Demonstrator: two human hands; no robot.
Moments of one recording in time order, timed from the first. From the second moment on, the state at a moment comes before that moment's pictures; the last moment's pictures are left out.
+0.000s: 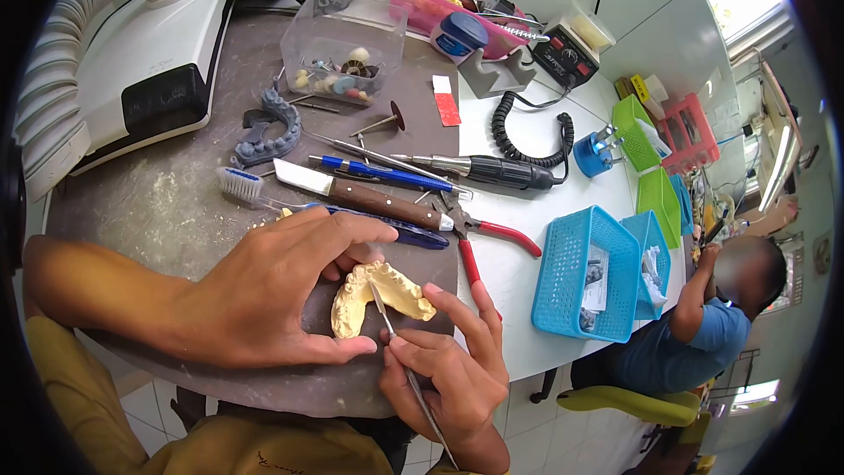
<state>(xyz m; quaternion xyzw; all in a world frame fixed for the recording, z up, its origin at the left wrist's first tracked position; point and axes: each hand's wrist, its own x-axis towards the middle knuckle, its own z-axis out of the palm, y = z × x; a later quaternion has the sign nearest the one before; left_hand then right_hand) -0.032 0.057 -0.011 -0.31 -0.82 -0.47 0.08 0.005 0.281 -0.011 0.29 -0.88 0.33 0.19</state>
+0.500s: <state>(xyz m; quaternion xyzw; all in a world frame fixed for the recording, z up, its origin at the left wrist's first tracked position) -0.030 0.058 -0.010 -0.30 -0.83 -0.46 0.10 0.006 0.281 -0.007 0.29 -0.88 0.31 0.19</state>
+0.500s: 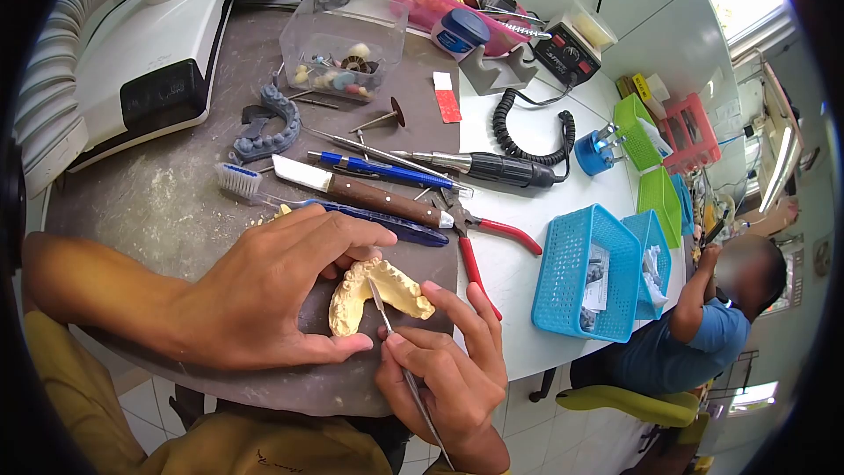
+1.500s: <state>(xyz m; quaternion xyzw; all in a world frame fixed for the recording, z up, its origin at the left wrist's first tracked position) -0.019 0.062 -0.001 -0.25 -0.85 -0.47 0.04 0.005 0.285 -0.016 0.25 -0.85 0.43 0.18</state>
